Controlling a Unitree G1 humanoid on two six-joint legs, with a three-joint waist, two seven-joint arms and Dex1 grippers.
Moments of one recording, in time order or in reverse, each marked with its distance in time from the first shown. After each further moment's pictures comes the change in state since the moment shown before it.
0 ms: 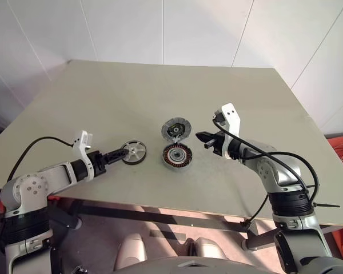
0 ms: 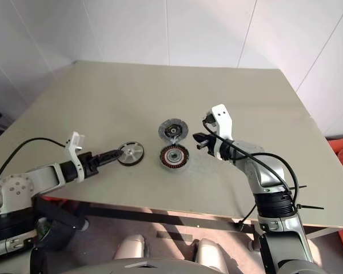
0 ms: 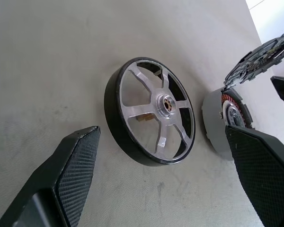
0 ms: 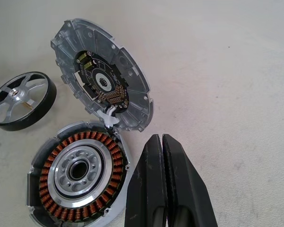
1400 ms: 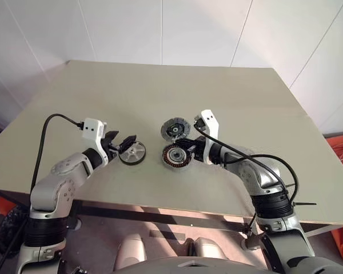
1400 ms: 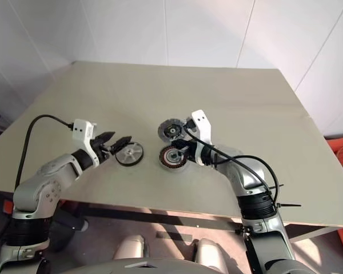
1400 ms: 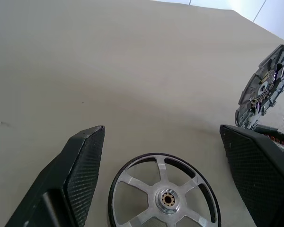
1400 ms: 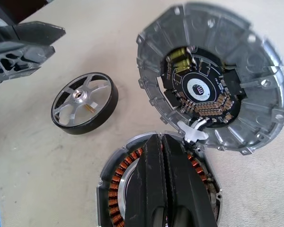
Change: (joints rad) left arm 0.060 0.001 -0.305 -0.148 0.370 -0.630 -0.088; right arm -0.003 0.114 0.082 -0.012 0.021 0.027 0.014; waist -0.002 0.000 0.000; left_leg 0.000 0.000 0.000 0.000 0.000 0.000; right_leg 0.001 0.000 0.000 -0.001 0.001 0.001
